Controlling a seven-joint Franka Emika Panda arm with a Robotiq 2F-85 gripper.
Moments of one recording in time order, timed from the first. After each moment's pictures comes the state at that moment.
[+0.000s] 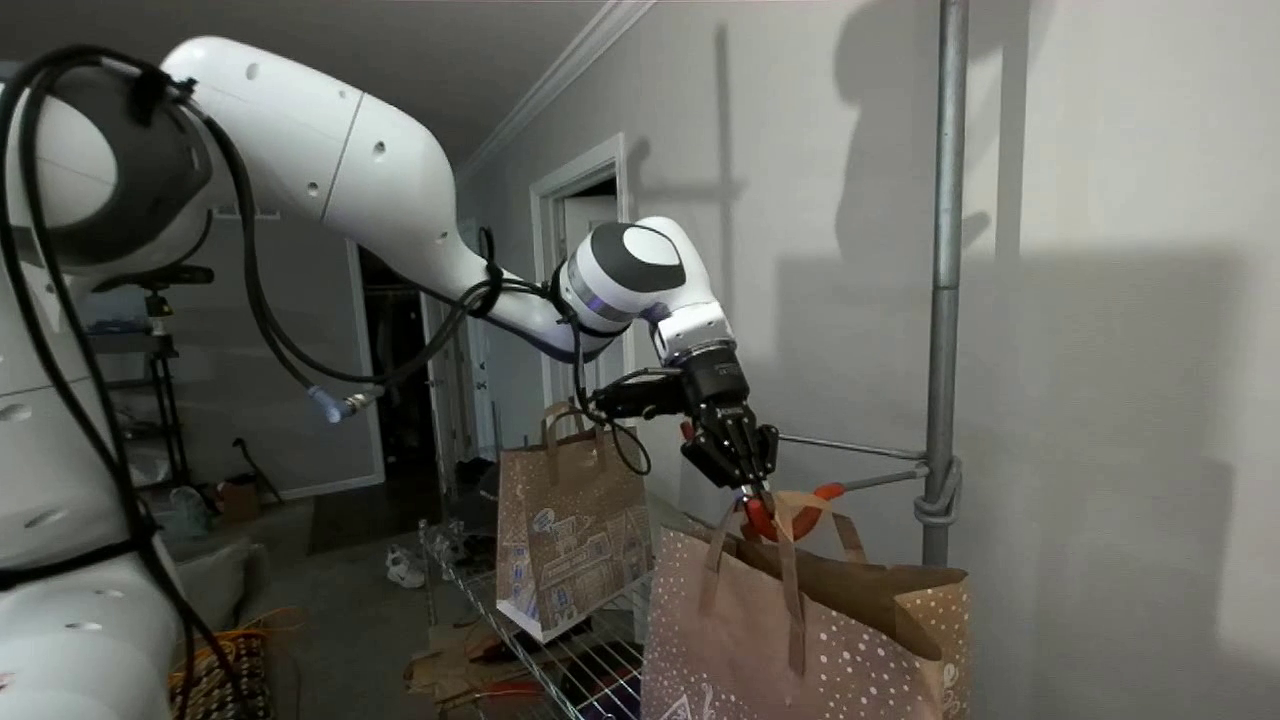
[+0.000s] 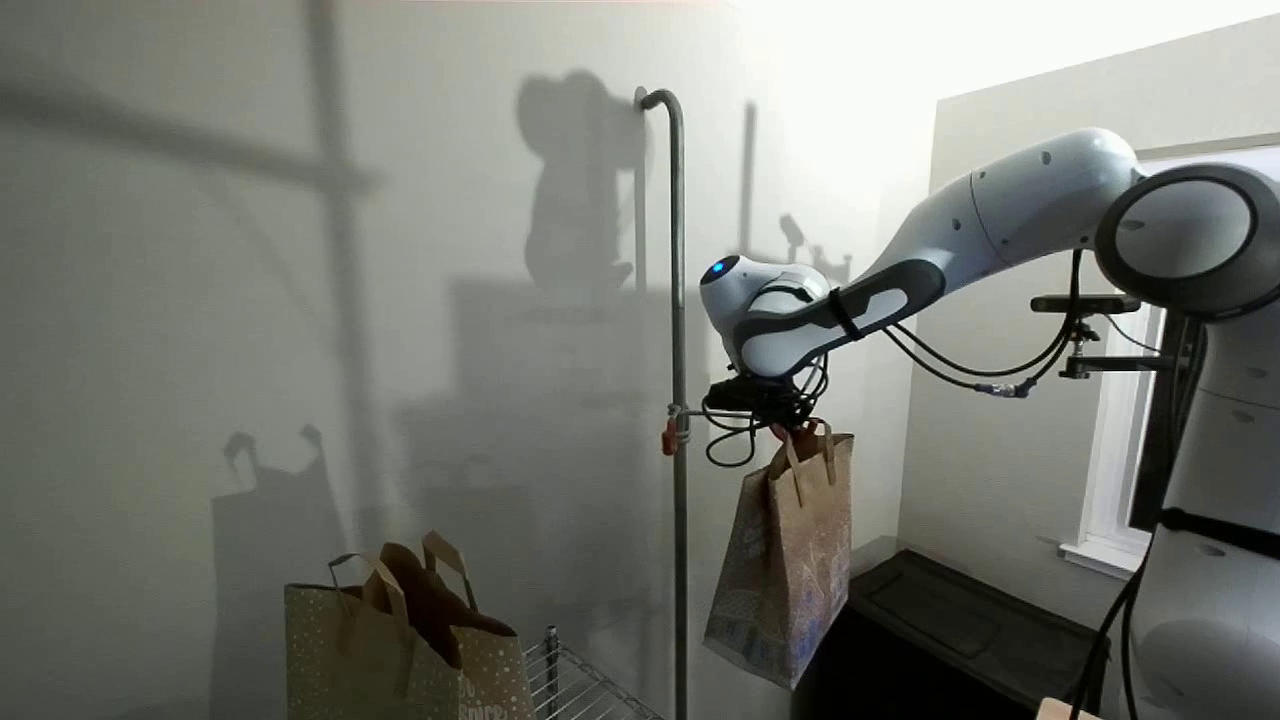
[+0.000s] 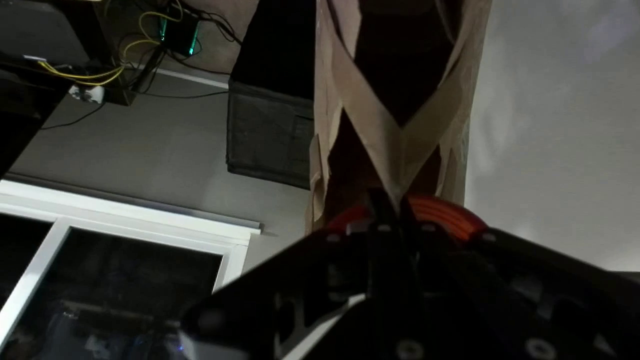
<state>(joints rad) -0.03 -0.08 -0.04 -2.03 -0.65 1.84 1.64</state>
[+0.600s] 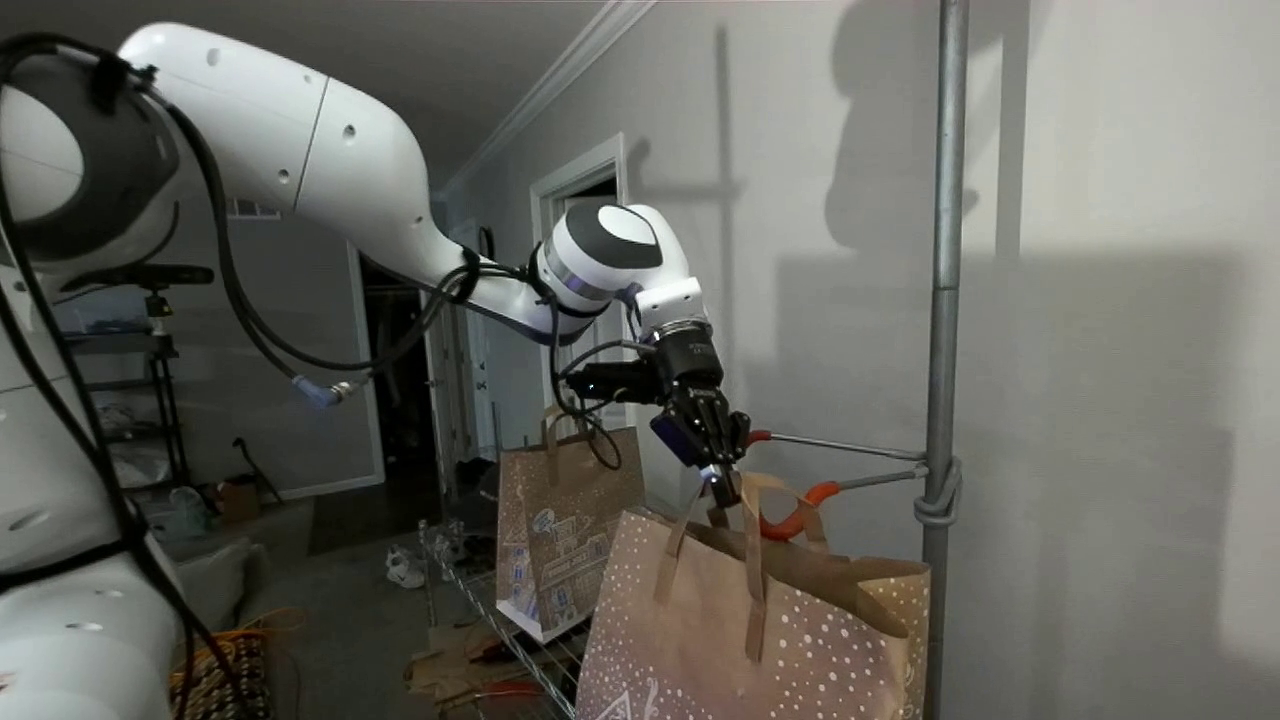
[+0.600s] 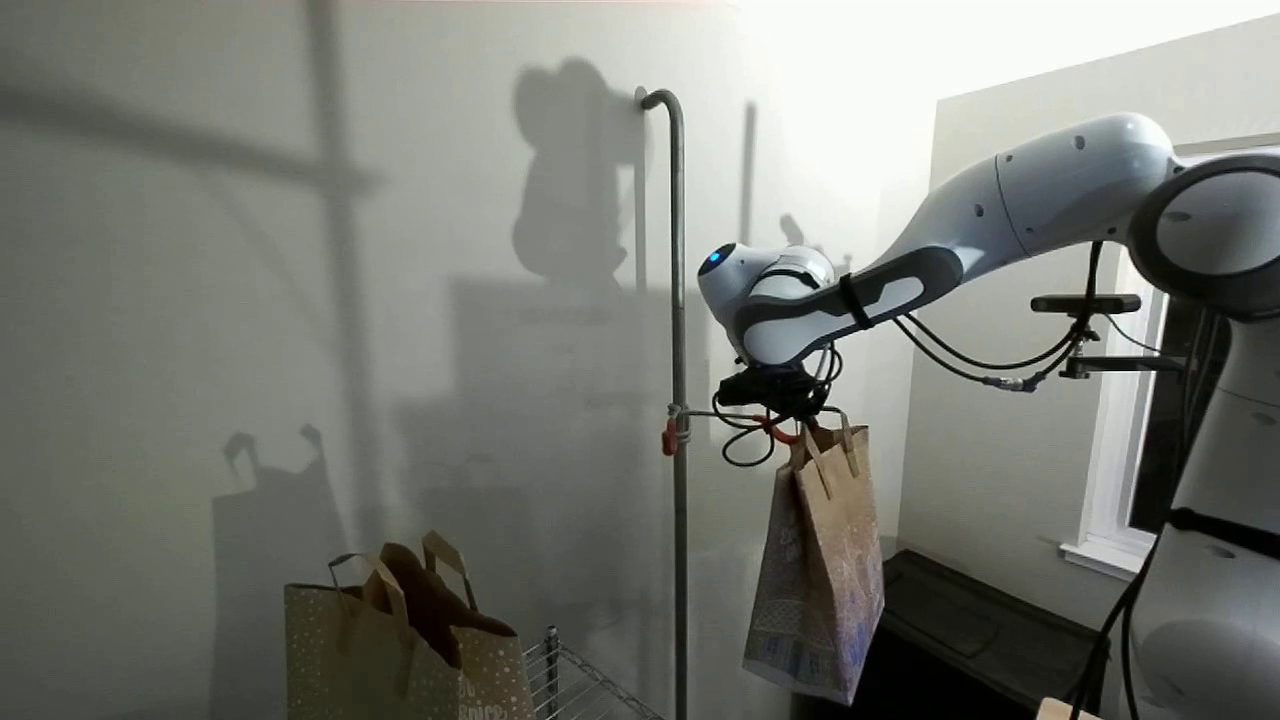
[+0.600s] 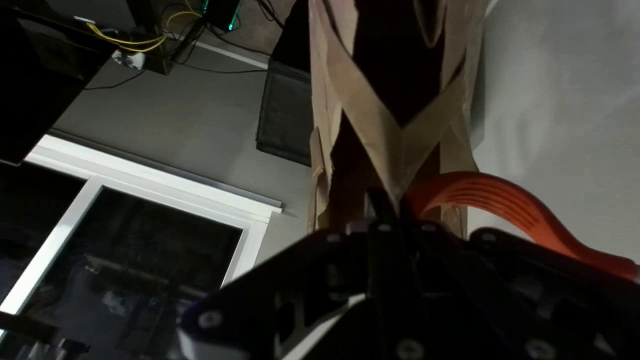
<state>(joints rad) -0.02 -0.13 0.00 -2.03 -0.67 1.69 1.57</state>
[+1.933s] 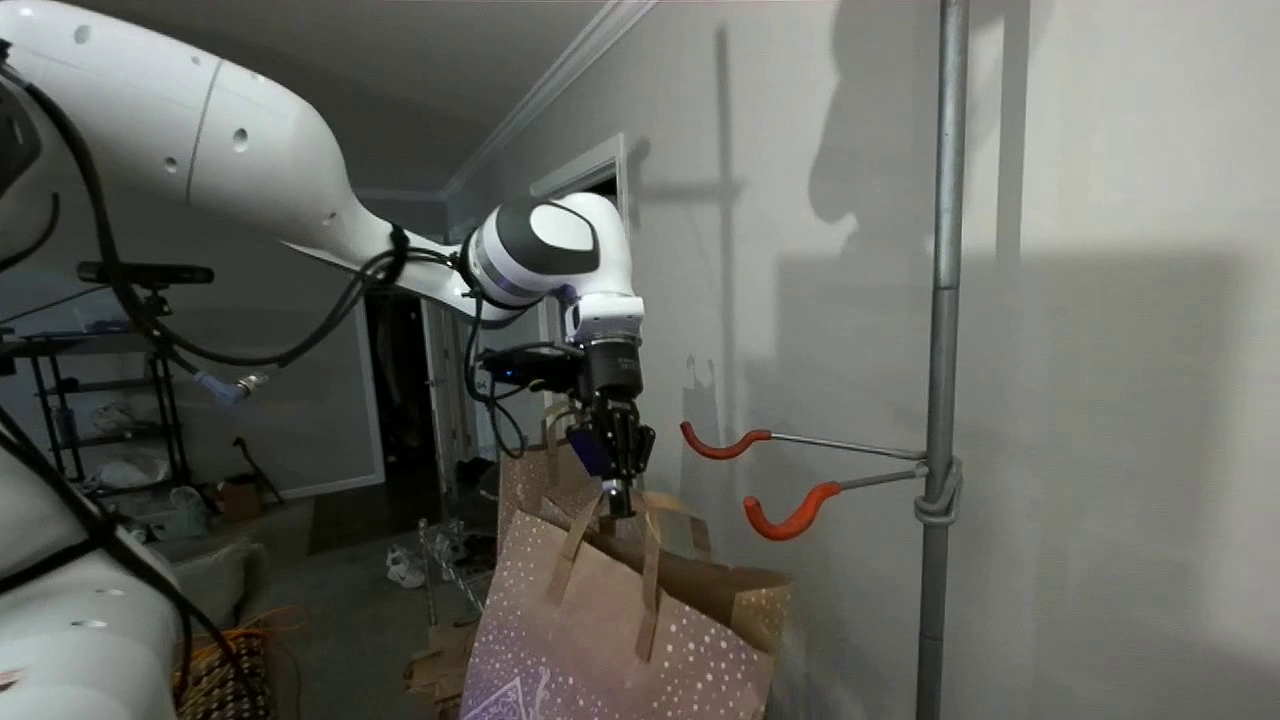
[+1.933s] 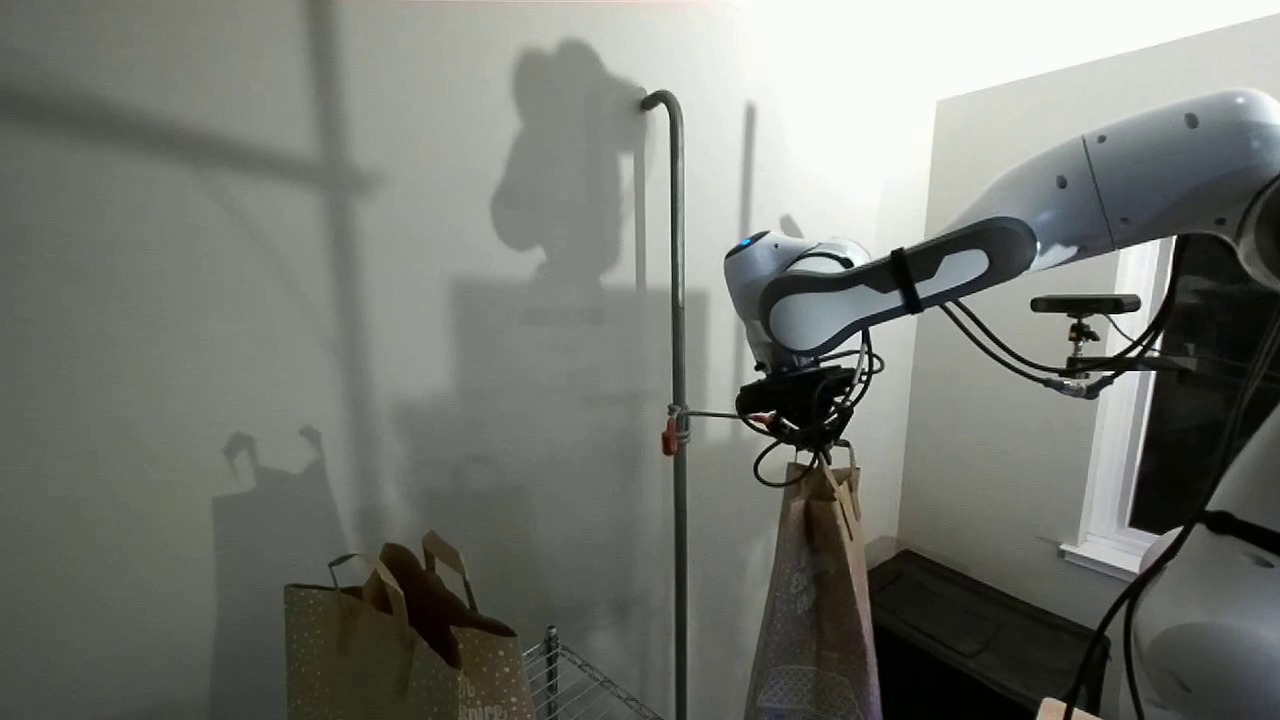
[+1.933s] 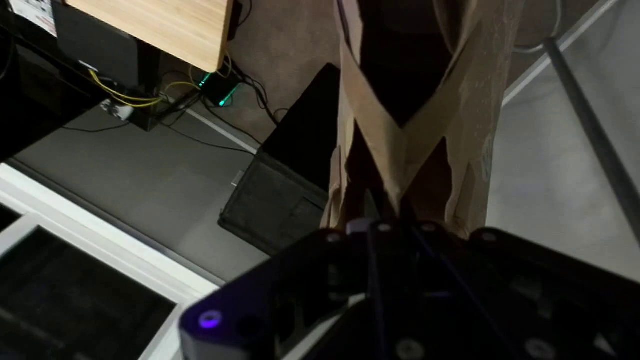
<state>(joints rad) 0.01 -0.33 0.03 -2.21 -0.41 1.68 1.32</state>
